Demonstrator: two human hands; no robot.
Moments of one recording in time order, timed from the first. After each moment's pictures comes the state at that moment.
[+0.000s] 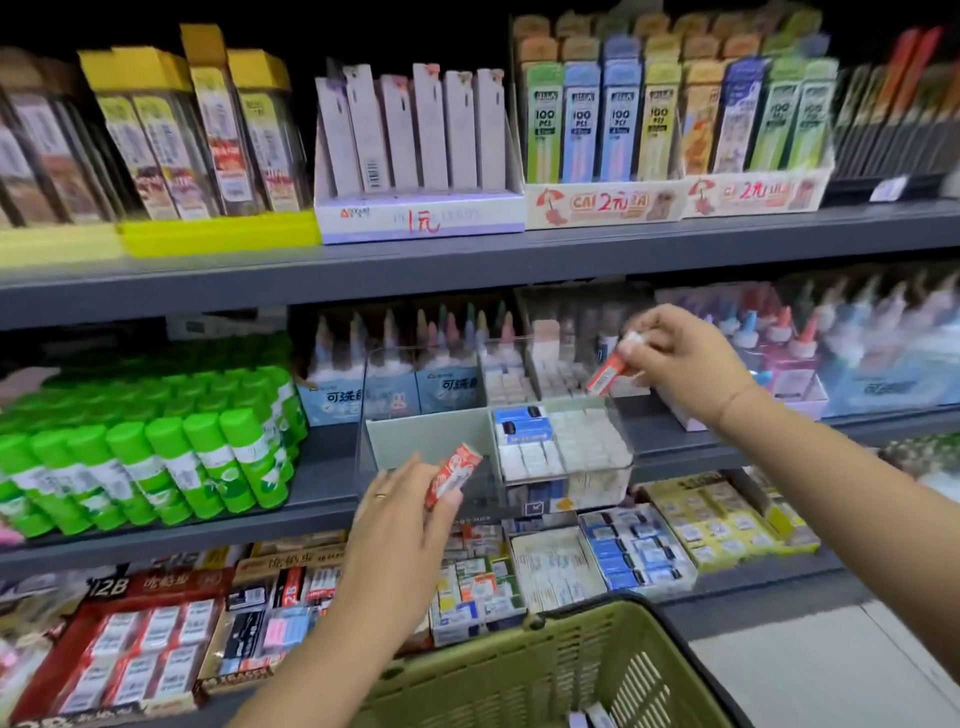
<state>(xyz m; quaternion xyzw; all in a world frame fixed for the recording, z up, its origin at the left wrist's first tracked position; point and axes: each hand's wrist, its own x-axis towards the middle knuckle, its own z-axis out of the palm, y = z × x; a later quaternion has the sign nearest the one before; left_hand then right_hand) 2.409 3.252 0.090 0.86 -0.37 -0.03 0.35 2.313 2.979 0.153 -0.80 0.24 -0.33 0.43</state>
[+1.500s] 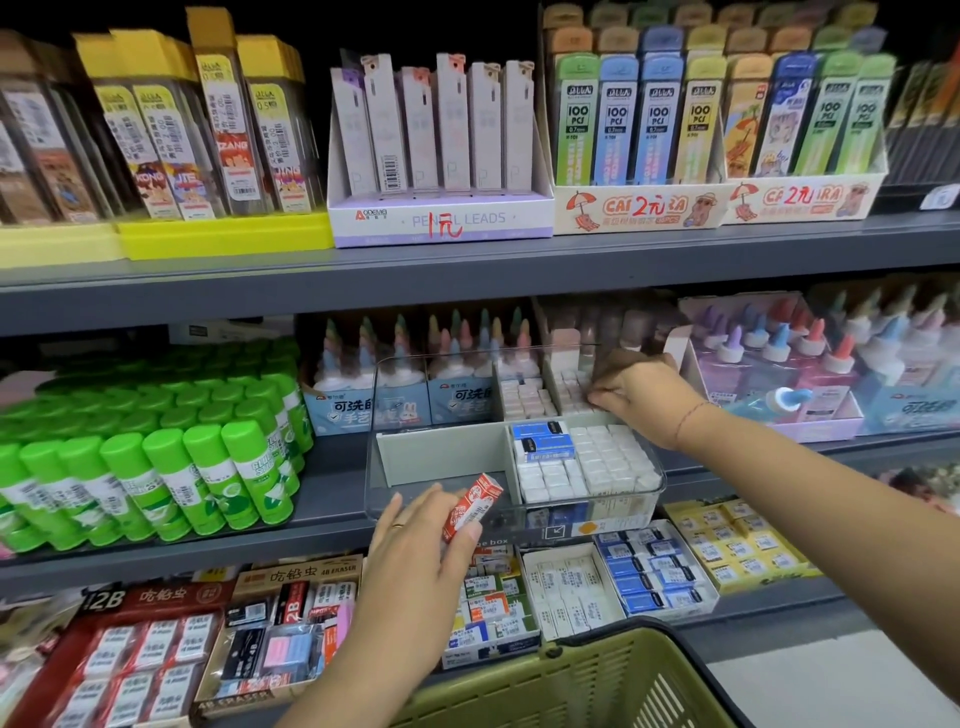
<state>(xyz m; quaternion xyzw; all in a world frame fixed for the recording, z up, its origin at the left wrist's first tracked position) 2.421 3.244 0.076 0.86 -0.35 -0.09 0.36 2.370 2.949 0.115 -0.97 0.21 -0.15 0.02</state>
